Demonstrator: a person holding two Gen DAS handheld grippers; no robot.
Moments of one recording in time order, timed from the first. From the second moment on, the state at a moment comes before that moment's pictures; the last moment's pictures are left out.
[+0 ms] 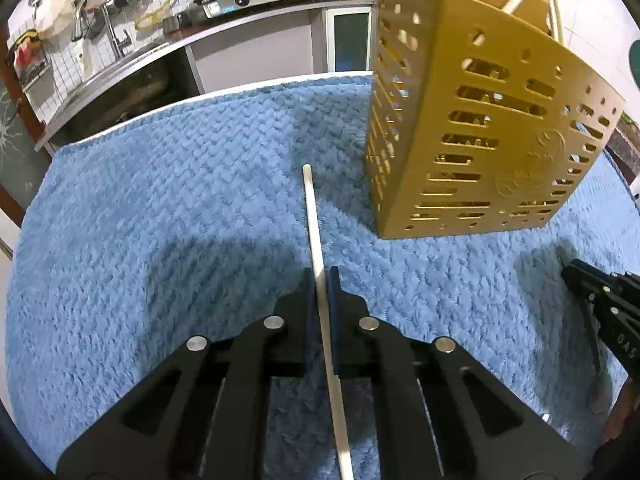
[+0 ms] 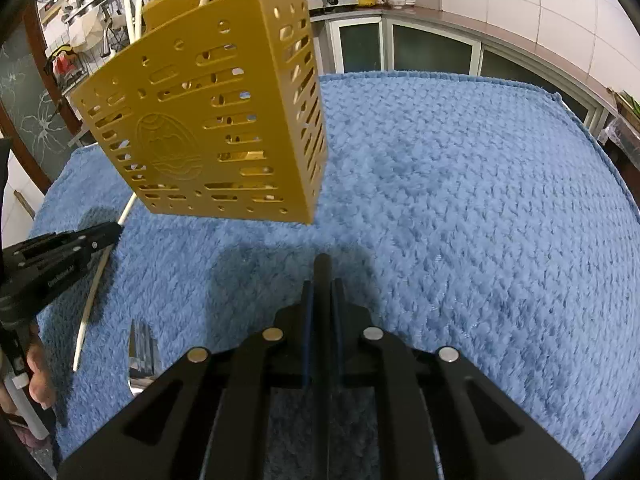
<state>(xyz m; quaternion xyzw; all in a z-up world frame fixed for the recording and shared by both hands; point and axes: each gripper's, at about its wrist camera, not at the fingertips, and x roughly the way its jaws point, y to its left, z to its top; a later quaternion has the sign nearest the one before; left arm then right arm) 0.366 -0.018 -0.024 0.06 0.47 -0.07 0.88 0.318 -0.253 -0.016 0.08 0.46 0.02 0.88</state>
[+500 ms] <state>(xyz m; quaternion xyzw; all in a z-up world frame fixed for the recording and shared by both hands) 0.400 -0.018 -0.025 0.04 0.49 -0.07 0.87 0.337 -0.249 -0.011 0.07 0.49 0.02 0.87</state>
